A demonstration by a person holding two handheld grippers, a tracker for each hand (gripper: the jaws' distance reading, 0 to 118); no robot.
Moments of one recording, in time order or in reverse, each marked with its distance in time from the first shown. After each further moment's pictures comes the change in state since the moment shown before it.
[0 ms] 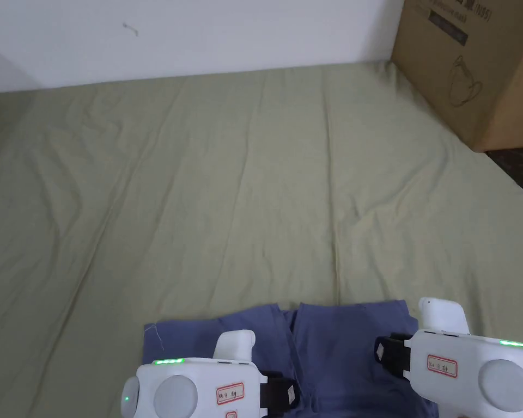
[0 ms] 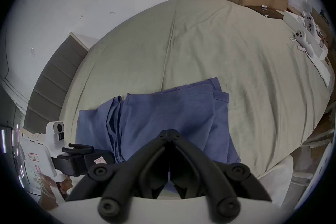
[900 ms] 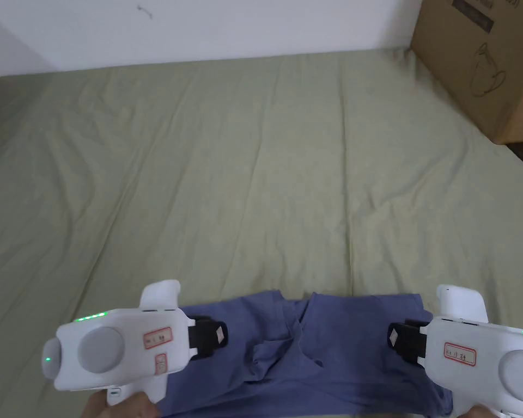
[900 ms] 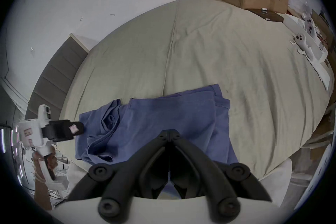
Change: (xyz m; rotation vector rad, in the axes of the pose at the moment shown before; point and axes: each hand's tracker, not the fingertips) left arm -0.067 0.035 0.056 0.146 0.216 0.103; right arm -0.003 0.006 -0.001 0.015 -0.004 0.000
